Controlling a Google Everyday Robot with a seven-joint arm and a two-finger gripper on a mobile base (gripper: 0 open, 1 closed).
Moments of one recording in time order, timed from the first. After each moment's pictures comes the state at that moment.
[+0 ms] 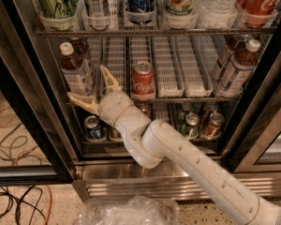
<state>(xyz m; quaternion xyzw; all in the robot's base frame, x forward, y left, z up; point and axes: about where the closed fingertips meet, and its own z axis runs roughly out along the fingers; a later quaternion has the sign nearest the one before) 0.600 0.128 0.860 -0.31 0.52 0.21 0.77</state>
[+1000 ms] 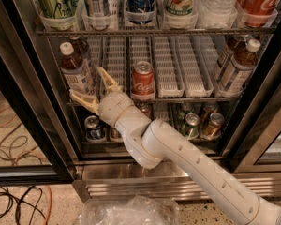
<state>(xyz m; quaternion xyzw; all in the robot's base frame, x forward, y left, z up) 0.600 0.128 0.860 -0.31 0.52 0.21 0.77</state>
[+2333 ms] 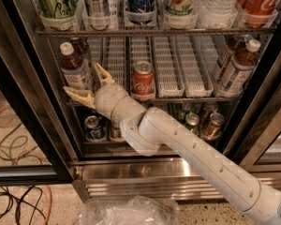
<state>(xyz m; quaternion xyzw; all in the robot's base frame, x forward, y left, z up) 0.616 0.148 0.865 -0.34 0.51 0.22 0.75</state>
